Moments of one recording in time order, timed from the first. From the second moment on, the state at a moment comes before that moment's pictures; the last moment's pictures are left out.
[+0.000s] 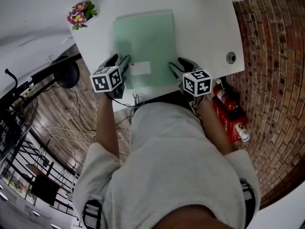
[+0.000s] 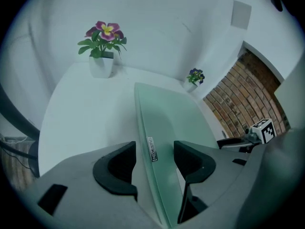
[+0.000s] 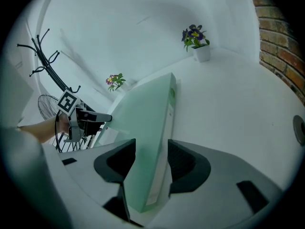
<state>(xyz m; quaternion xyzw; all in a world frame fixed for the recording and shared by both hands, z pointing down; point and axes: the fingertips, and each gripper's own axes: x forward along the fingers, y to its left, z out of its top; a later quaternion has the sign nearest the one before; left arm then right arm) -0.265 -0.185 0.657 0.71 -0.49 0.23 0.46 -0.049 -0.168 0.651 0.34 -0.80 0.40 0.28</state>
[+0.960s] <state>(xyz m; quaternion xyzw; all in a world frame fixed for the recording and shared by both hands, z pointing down) -0.242 -0.196 0.665 0.70 -0.45 0.20 0.52 -0.061 -0.176 0.660 0.34 -0.79 0.41 0.29</state>
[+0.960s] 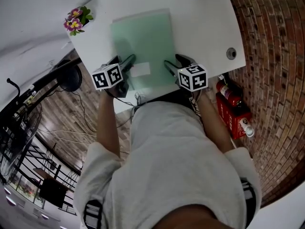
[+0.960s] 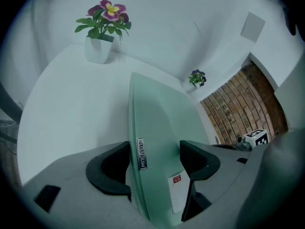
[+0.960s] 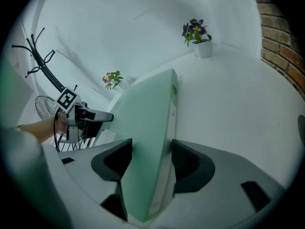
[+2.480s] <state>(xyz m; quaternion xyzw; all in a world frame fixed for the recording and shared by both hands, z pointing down) -0.206 -0.188 0.665 0.70 -0.45 0.22 0.51 -0.035 -0.158 0.666 0.36 -0.77 0.42 0.32</state>
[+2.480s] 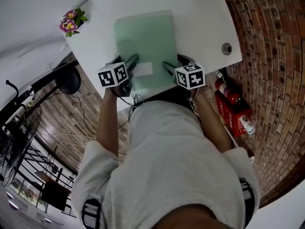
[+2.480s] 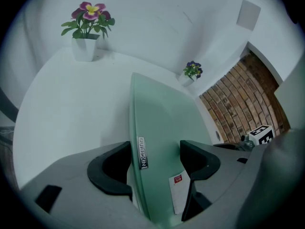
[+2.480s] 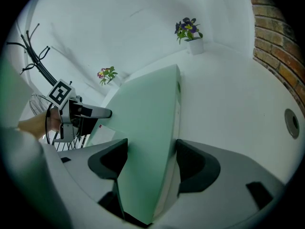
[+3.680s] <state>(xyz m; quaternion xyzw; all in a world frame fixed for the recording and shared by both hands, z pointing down) -0.093 -0.168 0.666 0.75 -0.36 0.30 0.47 0.066 -0.098 0.670 0.45 -0.71 0.47 0.28</state>
